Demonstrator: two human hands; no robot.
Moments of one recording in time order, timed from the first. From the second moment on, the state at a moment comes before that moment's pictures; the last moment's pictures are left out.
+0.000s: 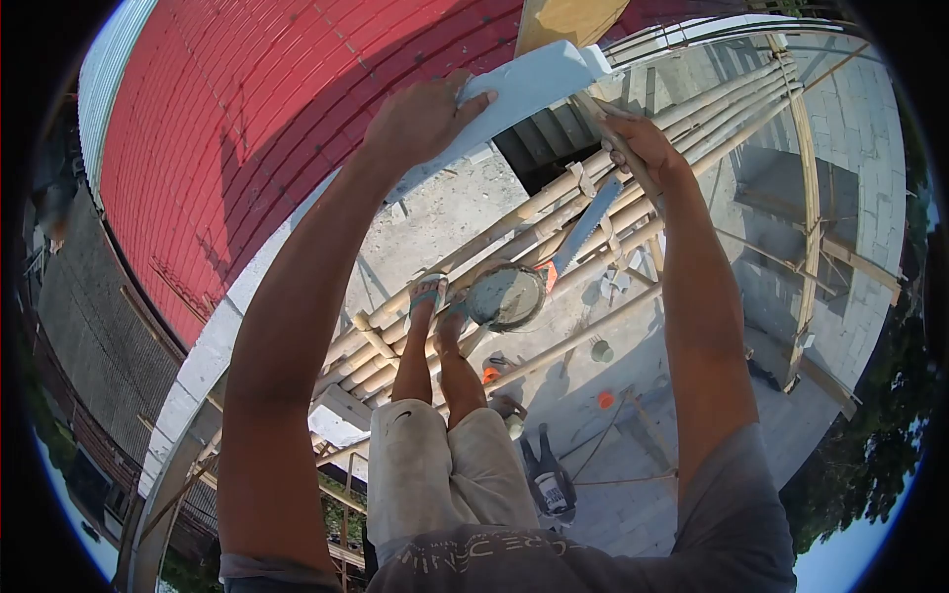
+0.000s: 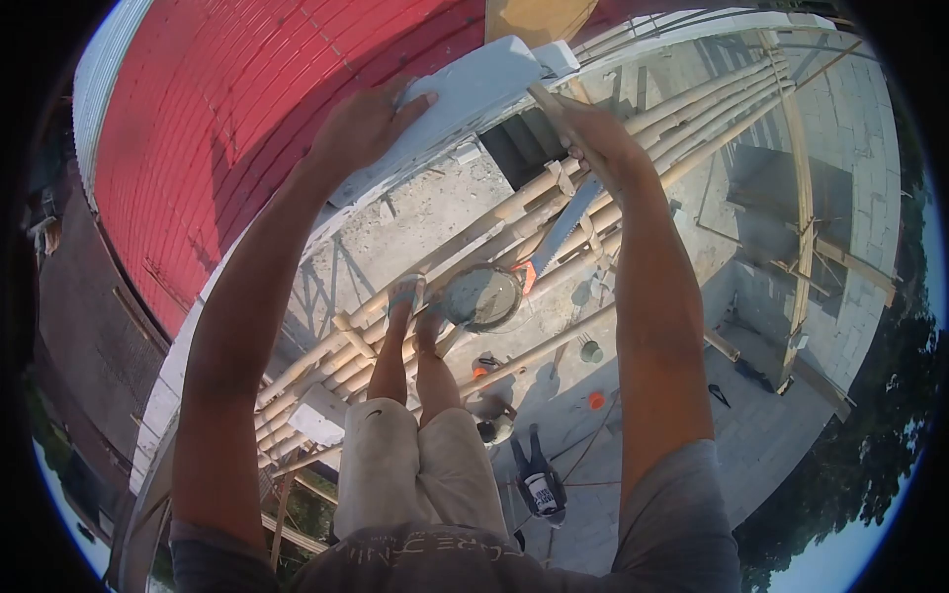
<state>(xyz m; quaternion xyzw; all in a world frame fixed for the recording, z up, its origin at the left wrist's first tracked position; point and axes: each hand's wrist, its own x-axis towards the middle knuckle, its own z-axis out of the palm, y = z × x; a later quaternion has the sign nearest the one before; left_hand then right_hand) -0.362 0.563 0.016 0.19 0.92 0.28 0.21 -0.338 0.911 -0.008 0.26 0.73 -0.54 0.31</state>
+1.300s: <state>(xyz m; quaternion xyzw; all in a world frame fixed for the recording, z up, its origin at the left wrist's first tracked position) -0.357 0.562 0.000 0.17 0.93 0.28 0.15 -0.239 0.865 -0.046 0.34 0.81 -0.43 -0.20</state>
